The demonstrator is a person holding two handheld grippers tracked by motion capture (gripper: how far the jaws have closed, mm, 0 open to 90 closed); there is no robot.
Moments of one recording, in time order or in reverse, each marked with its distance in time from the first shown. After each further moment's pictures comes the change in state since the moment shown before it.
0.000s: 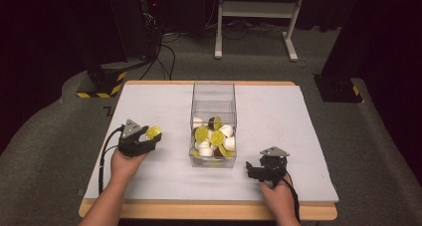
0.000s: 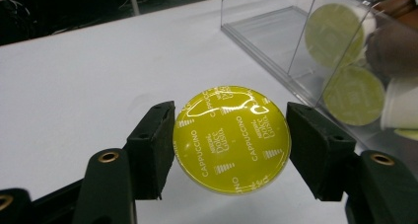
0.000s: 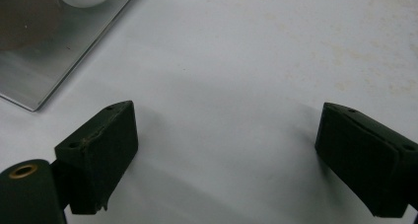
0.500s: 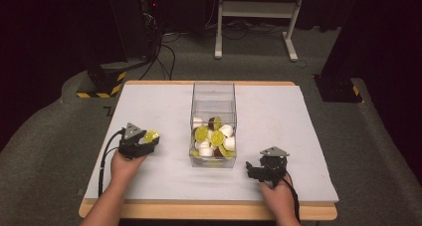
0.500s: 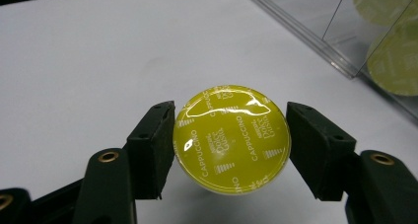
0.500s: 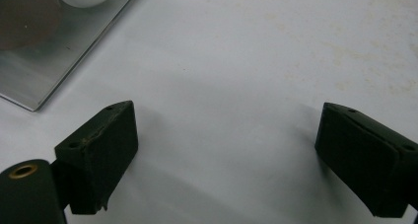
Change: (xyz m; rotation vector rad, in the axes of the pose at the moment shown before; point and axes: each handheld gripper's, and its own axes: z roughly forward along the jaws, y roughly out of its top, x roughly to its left) left arm 0.016 -0.020 0.011 0.056 0.064 0.008; right arm 0.000 0.000 0.000 0.000 0.000 0.000
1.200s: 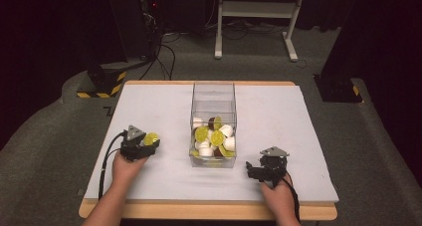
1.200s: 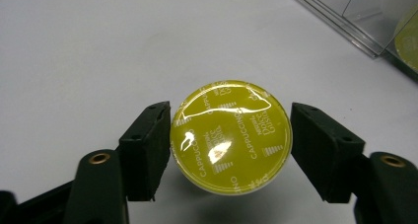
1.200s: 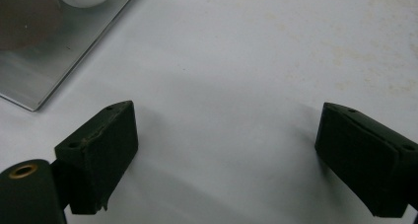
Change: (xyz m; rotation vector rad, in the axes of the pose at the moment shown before) left arm 0.006 -0.012 0.008 0.019 0.028 -0.023; right arm 0.000 0.000 0.000 0.000 0.000 0.000
